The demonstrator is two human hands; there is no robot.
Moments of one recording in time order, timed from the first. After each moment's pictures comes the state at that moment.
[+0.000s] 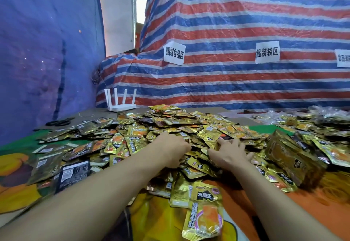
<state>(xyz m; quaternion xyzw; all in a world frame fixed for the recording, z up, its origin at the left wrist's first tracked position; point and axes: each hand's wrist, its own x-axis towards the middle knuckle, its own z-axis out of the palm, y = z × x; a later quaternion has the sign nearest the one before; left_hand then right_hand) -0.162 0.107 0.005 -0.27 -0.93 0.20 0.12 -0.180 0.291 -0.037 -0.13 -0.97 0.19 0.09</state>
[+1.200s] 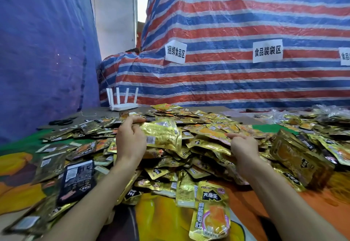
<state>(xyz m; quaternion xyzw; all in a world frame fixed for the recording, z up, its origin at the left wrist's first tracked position) -0.148 0.035 -0.016 -0.02 -0.72 -0.58 0.38 -0.161 0.286 -0.020 -0.16 -0.67 0.69 0.21</state>
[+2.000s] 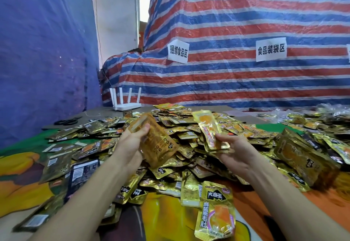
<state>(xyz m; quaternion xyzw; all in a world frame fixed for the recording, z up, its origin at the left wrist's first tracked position) -0.137 0.024 -0.008 0.01 -0.53 -0.85 0.08 -0.142 0.272 -0.013 -0.02 -0.40 0.91 -0.06</state>
